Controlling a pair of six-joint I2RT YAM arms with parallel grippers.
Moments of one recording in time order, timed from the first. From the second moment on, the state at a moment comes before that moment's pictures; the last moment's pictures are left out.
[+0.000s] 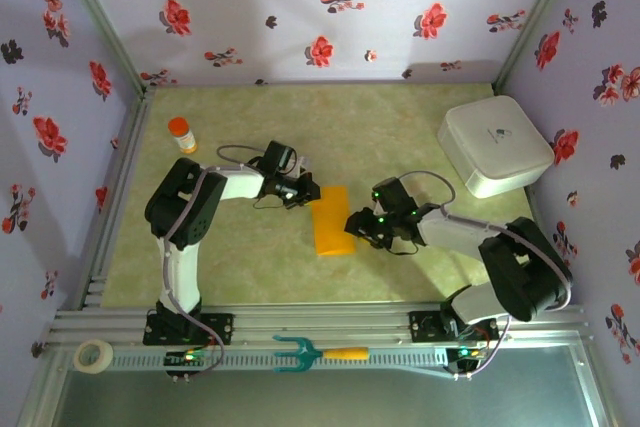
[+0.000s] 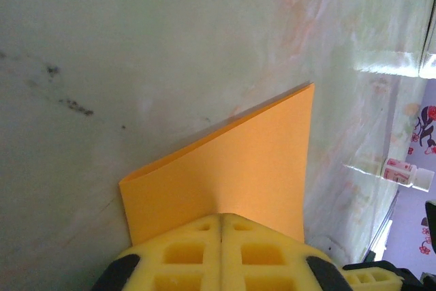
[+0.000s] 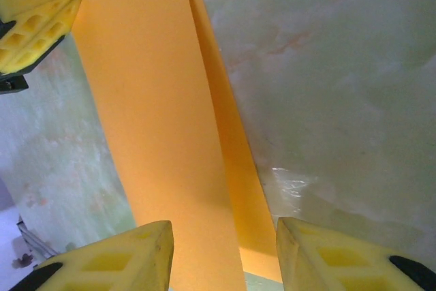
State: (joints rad) left arm -0.55 2.01 1.09 -0.04 0.63 -0.75; right arm 0.60 1.43 0.59 -0.16 -0.43 0.98
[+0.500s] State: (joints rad) left arm -0.55 2.01 1.09 -0.04 0.63 -0.75; right arm 0.59 1.50 0.62 -0.04 -0.50 1.01
